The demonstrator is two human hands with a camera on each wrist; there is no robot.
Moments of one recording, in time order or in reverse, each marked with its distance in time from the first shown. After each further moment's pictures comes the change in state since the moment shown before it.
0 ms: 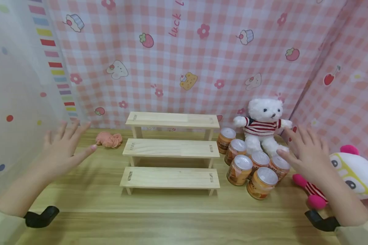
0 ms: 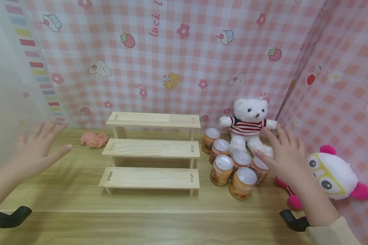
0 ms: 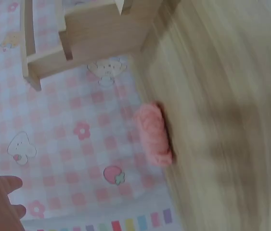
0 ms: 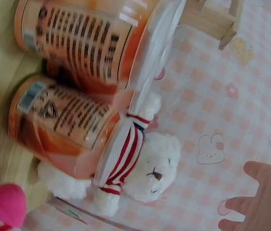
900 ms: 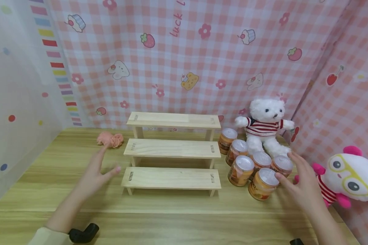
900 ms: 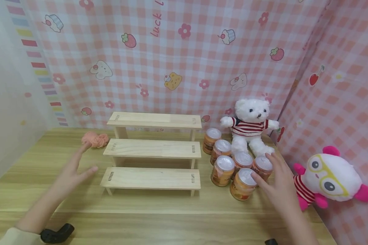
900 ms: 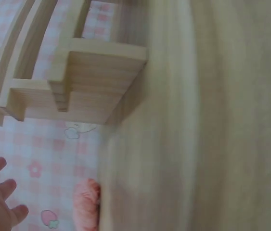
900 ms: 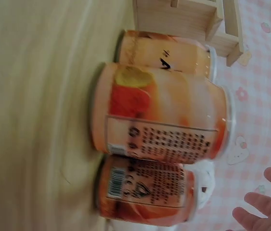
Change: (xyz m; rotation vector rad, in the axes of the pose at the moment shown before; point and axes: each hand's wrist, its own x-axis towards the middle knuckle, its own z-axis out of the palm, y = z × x) left_hand -0.015 0.034 0.087 -0.627 0.100 -0.039; right_hand -0.052 -0.016 0.059 0.357 0.288 0.052
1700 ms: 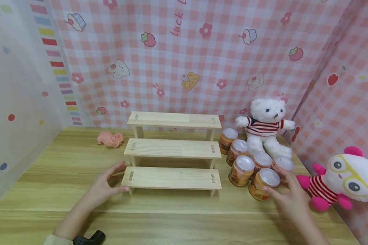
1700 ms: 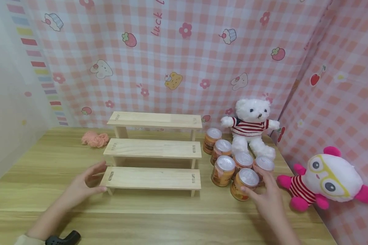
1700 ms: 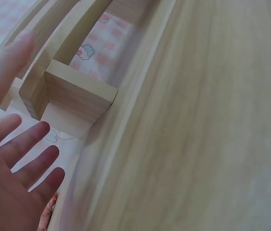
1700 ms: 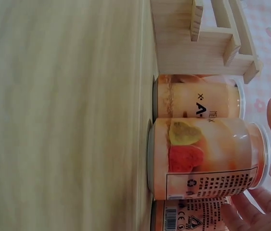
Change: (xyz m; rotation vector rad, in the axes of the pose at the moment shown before) left_hand -0.020 -0.031 0.035 -0.212 -0.138 -0.071; right_hand -0.028 -0.004 0.035 0.129 0.034 0.053
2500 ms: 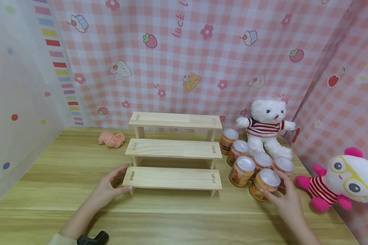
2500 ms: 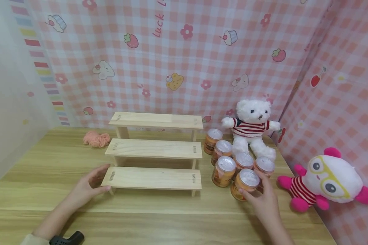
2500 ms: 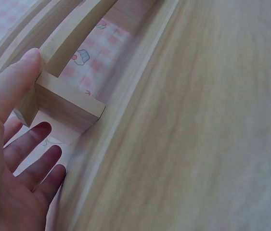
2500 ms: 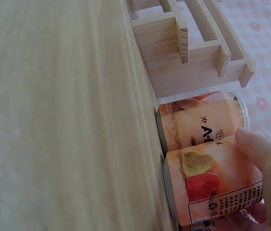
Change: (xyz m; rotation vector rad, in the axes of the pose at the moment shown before) left_hand 0.001 -0.012 0.011 -0.028 0.030 0.002; right_hand -0.008 0.008 0.017 0.110 0.001 0.164
